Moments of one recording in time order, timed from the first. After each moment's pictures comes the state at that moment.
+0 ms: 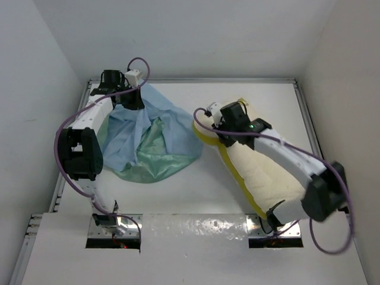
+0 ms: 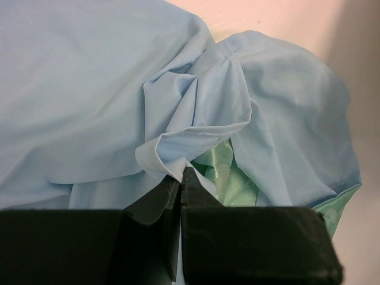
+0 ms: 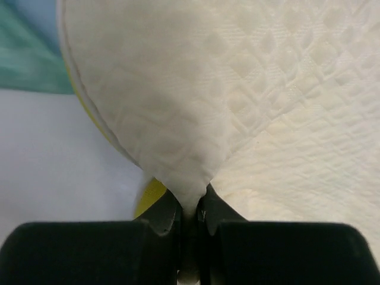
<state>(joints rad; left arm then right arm) 0.00 1.82 1.52 -0.52 0.48 0.17 0.55 1.58 1.15 -0.59 0.10 -0.16</state>
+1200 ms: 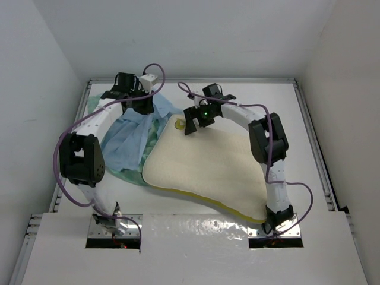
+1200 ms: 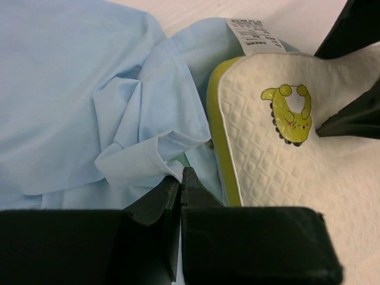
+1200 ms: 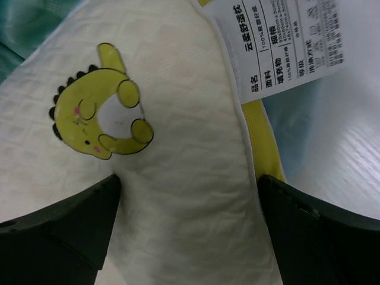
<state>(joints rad) -0.14 1.75 1.45 -0.53 0.40 0.22 0.44 2.20 1.71 -0.51 -0.49 -0.03</state>
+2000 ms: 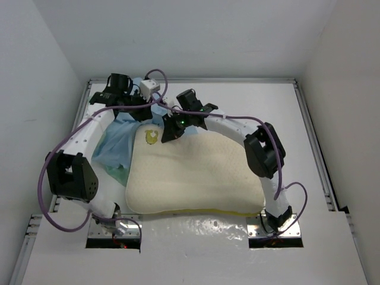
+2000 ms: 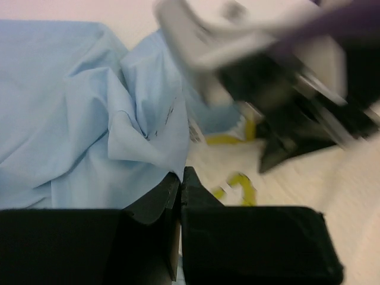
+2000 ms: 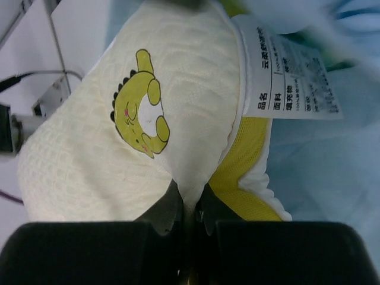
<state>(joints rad) -0.14 1.58 1.44 -0.74 0.51 0.46 0.69 2.10 1.66 -0.36 -0.68 0.06</state>
